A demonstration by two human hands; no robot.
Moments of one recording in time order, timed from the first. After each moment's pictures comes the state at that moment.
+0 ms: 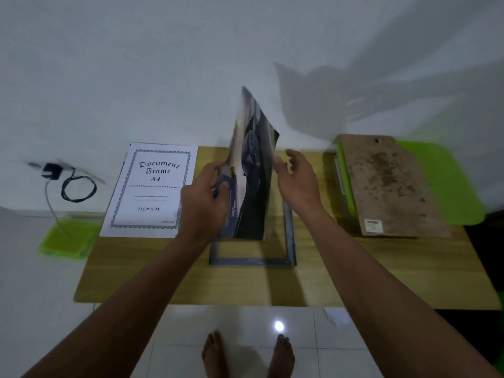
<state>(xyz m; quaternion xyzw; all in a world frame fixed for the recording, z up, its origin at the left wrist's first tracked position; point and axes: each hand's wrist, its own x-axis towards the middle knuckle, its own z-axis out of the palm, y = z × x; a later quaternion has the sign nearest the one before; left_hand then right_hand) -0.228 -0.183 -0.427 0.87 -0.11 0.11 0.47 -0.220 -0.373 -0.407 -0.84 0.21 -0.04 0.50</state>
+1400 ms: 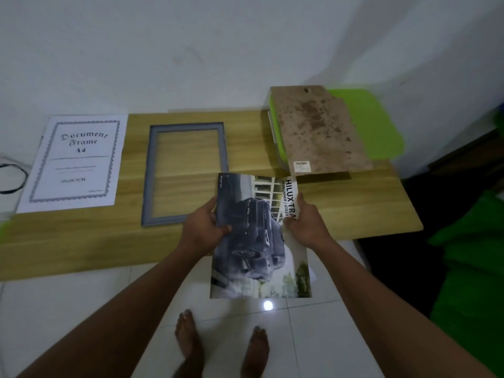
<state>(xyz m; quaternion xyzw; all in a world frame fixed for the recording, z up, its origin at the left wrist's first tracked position) -0.352 -0.285 -0.525 0.89 -0.10 -0.18 0.40 -0.414 -0.526 -0.530 -0.88 0.28 0.12 0.37</state>
